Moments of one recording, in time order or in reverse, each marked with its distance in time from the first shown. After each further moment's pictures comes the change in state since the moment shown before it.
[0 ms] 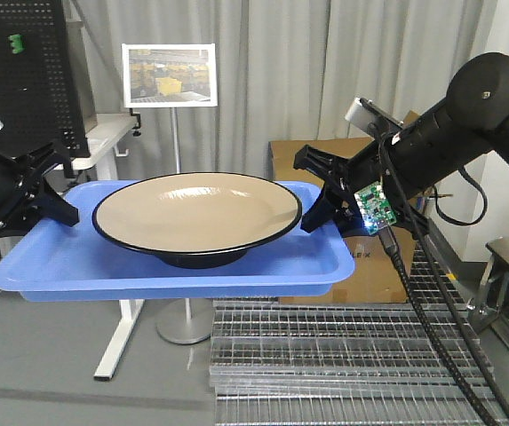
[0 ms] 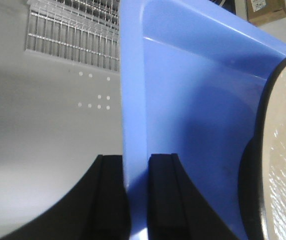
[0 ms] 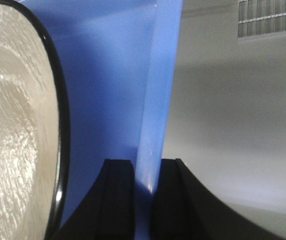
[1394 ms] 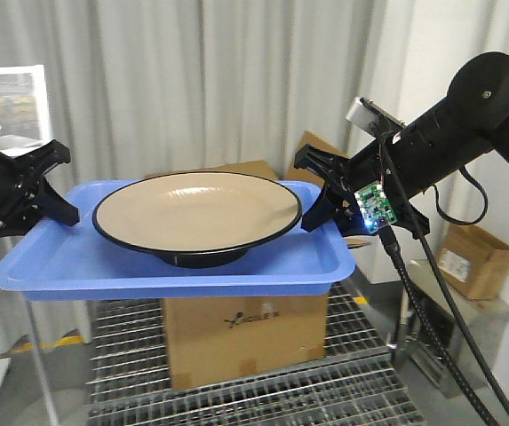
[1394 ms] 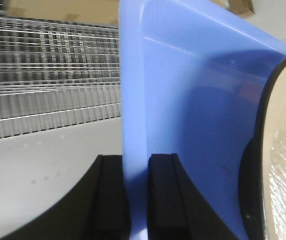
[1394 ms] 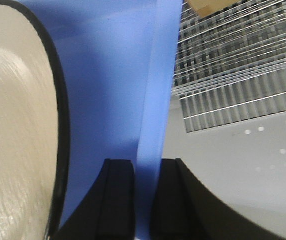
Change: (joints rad) left arm 0.000 0.000 0.000 0.000 0.000 0.001; right arm 0.000 0.000 0.000 0.000 0.000 -0.001
